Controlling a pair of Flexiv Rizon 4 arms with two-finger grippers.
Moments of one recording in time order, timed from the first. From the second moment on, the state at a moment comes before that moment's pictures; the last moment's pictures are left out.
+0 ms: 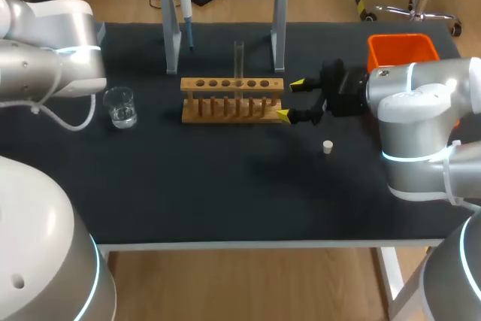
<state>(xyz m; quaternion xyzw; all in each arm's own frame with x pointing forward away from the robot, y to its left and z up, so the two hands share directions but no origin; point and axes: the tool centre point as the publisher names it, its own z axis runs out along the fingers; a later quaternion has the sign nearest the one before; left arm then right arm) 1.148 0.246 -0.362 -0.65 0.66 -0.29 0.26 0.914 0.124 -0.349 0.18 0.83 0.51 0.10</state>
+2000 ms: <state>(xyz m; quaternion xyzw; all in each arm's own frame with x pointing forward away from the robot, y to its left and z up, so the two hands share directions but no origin) 1.153 0.254 -0.343 -0.65 0.65 -0.28 0.28 0.914 0.124 -0.349 0.18 0.83 0.51 0.10</state>
